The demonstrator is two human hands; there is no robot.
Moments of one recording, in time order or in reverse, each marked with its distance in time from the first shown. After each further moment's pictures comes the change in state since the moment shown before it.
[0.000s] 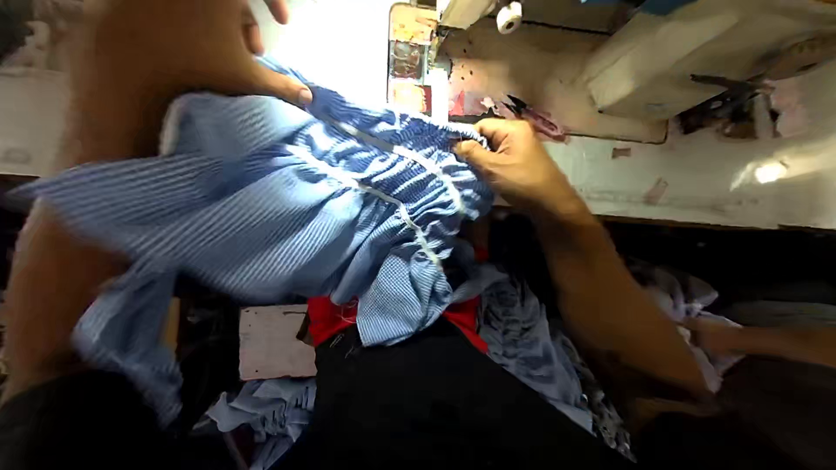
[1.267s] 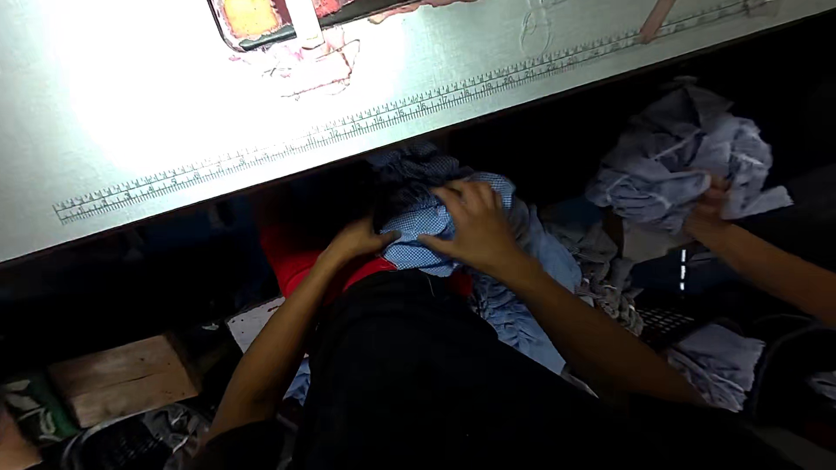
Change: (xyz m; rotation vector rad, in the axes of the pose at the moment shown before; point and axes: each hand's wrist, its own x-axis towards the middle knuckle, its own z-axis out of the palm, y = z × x) left_hand -0.055 0.197 0.345 -0.681 -0.530 -0.191; right_hand -0.186 0.132 0.053 -0.527 0.039 0.206
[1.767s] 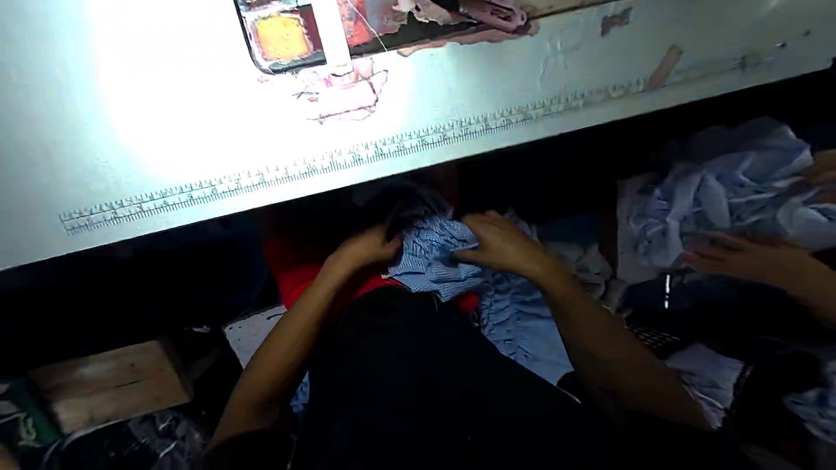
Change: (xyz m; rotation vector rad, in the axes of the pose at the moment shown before) left_hand 0.015 0.006 -0.011 0.094 0.088 0.189; right_hand 0.022 0.044 -0.012 0.069 -0.467 0.134
